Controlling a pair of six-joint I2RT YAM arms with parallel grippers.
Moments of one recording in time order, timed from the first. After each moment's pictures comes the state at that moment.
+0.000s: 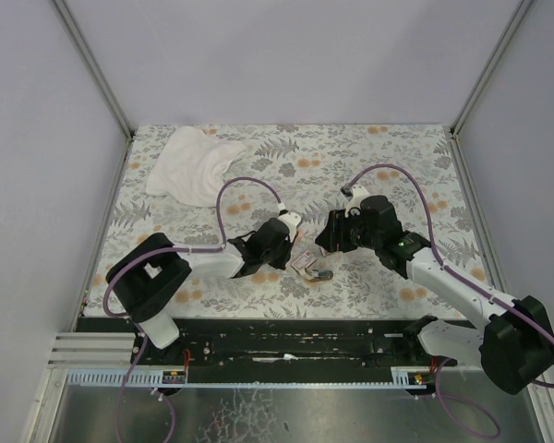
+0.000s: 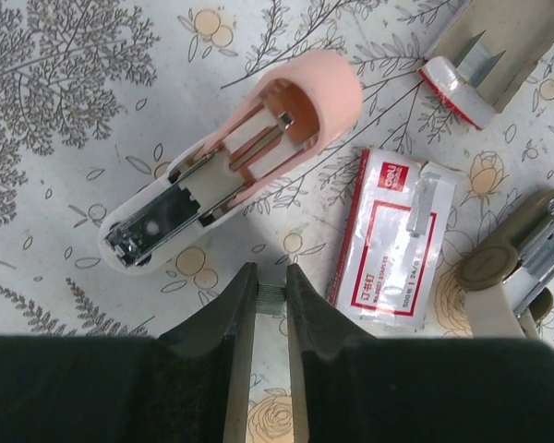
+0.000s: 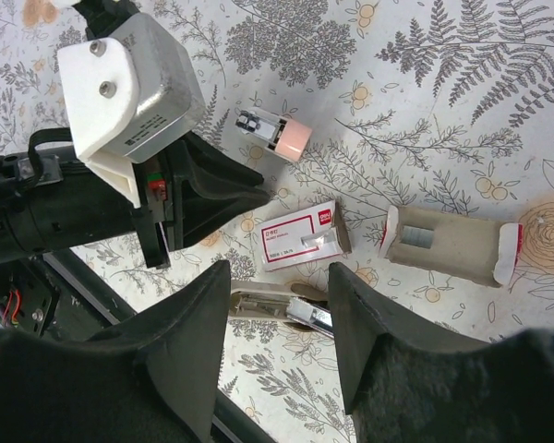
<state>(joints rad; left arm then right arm) -0.84 1.69 0.77 0.13 -0.07 -0.26 0.54 1.15 0.69 -0.14 -0.26 0.41</state>
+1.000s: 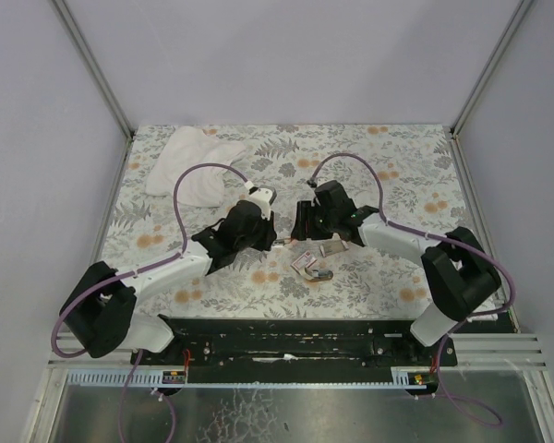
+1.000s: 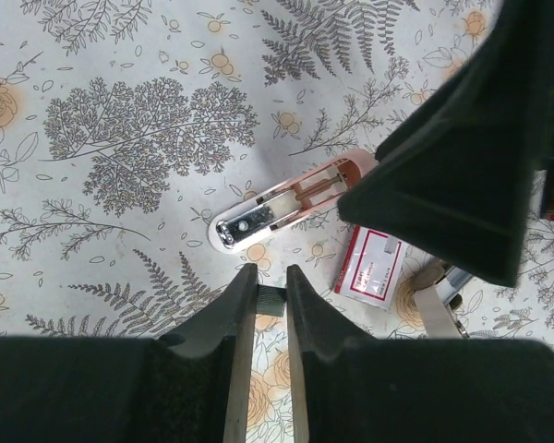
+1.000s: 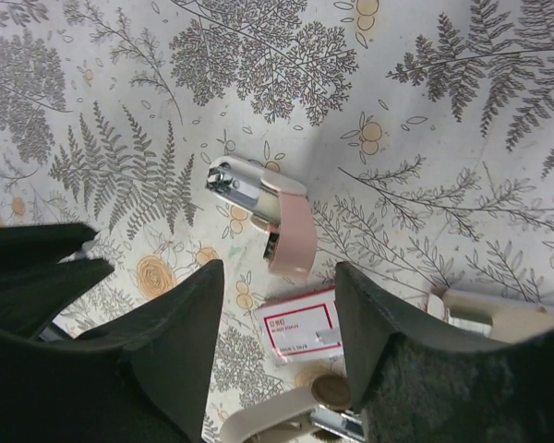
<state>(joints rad) -0.72 1.37 0.77 -0.02 -0.07 -0.34 0.64 1.60 0.96 -0.15 -0.15 0.52</state>
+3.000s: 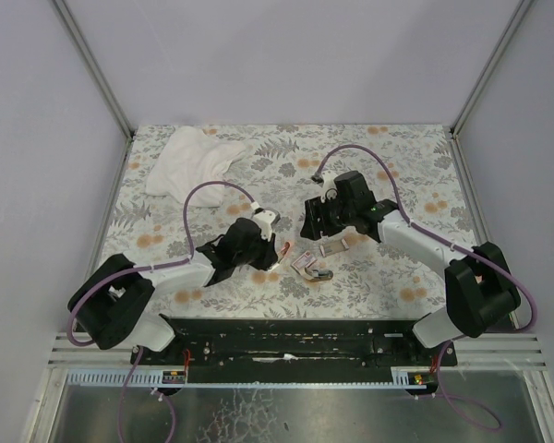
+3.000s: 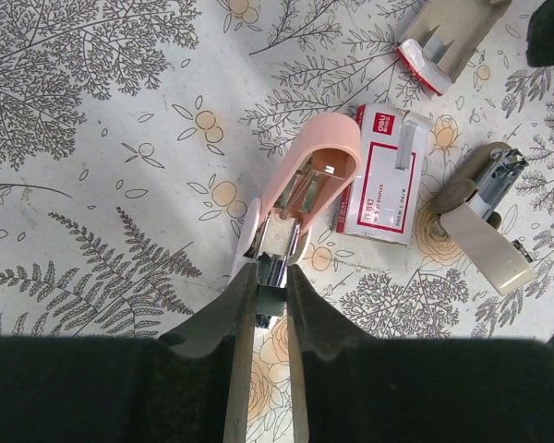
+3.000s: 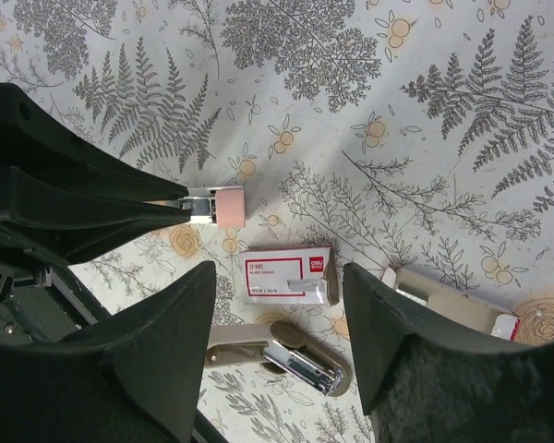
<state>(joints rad) -0.72 1.43 0.58 0.18 0.09 -0.28 0.54 1.50 0.99 -0.28 -0.35 0.21</state>
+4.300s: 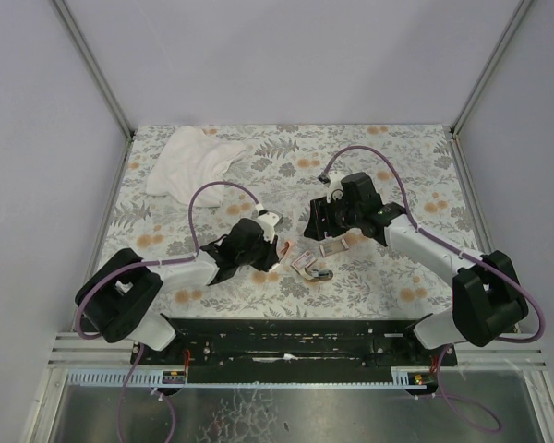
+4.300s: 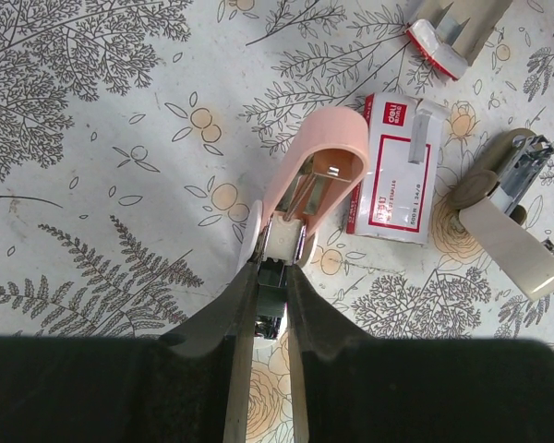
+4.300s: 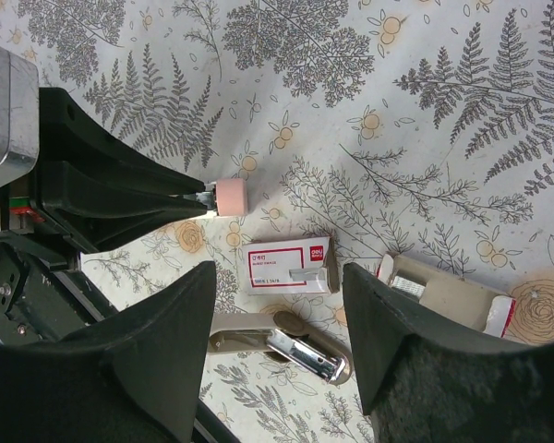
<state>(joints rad) -0.72 1.48 0.58 0.21 0.11 -0.24 0.52 1.44 0.94 -0.26 -0.36 0.24</state>
